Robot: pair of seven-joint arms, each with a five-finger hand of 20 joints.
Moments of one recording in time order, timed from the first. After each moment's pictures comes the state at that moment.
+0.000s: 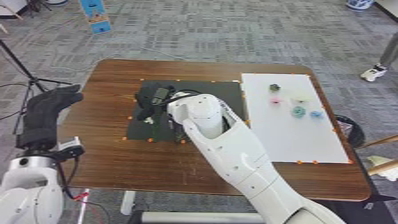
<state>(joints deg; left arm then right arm) 122.4 -48.6 -99.4 -117.8 58.8 28.0 11.8 -59.9 -93.4 52.2 -75.2 -168.0 -22.0 -15.7</state>
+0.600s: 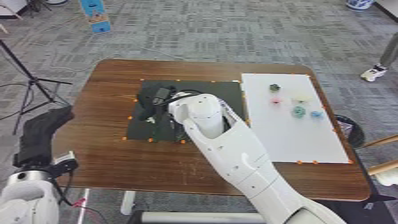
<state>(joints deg) 125.7 -48.6 -99.5 -112.1 55.2 29.6 12.1 -59.8 -93.3 52.2 -75.1 -168.0 -22.7 -14.9</state>
